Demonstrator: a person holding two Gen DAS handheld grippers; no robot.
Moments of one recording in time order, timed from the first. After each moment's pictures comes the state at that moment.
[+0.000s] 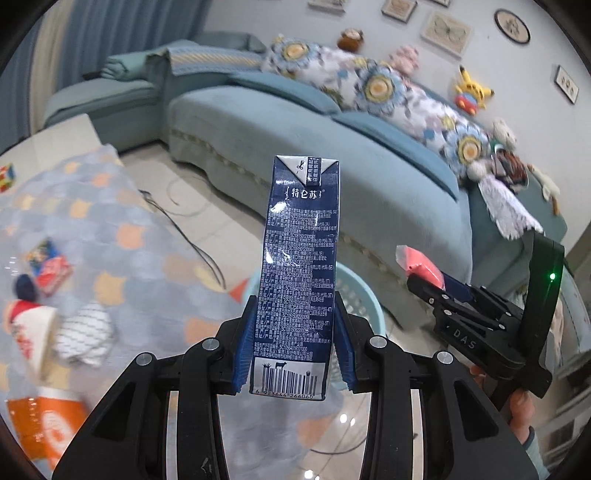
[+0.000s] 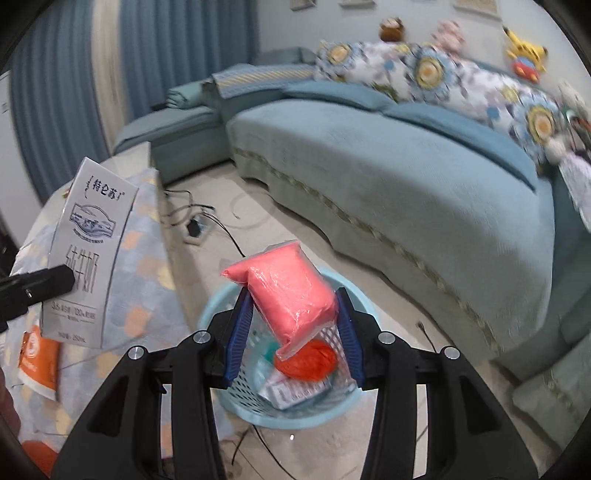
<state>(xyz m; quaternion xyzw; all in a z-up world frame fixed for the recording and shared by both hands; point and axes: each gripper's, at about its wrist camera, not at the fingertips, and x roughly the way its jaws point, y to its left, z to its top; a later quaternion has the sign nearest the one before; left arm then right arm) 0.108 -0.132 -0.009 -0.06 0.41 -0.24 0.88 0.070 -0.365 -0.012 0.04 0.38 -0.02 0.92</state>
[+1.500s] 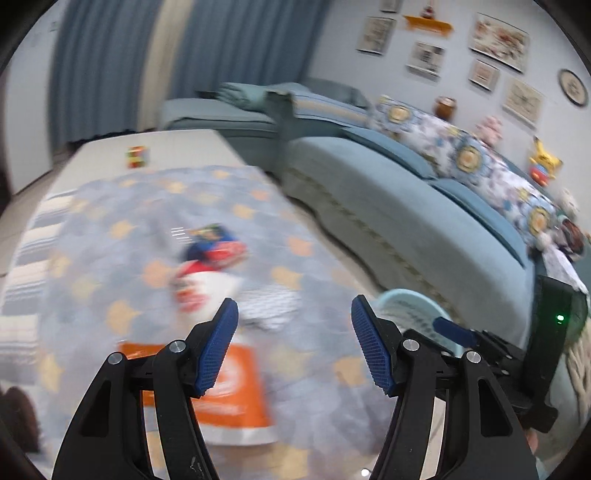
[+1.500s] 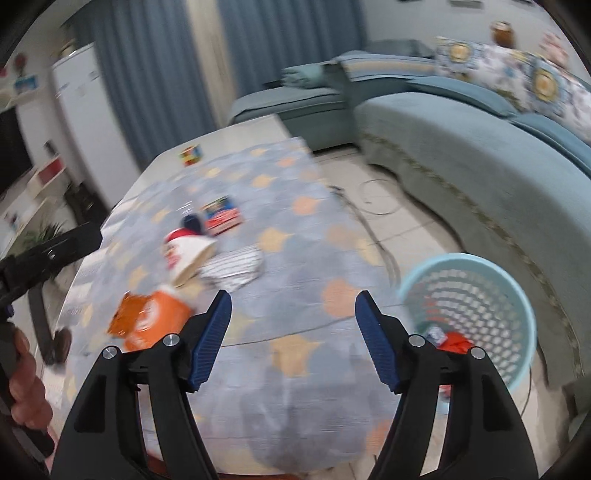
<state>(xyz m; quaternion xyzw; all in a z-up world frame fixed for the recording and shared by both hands) 0.015 0.057 0.022 -0.12 0.33 -0.04 0.94 0.043 -0.172 -0.010 0.03 0.39 0.21 0.90</state>
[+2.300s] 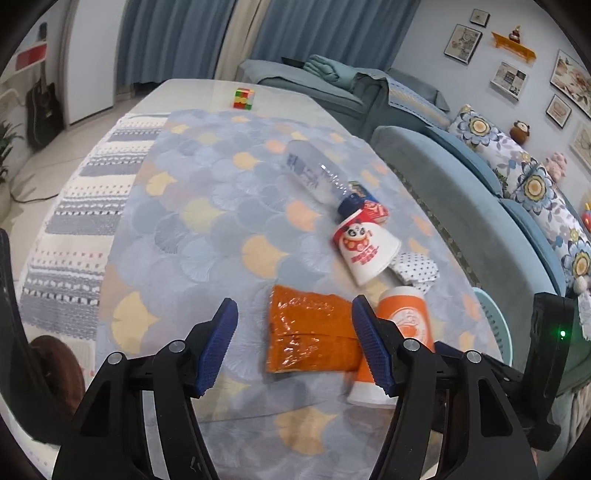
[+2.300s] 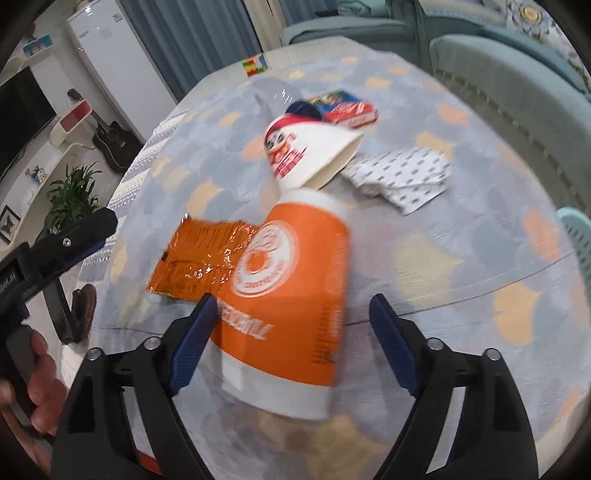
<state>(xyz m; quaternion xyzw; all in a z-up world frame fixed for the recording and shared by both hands) -0.012 0.195 -0.055 -0.19 0.38 0.06 0.90 0.034 -0.013 -0.092 0.01 0.50 0.28 0.82</state>
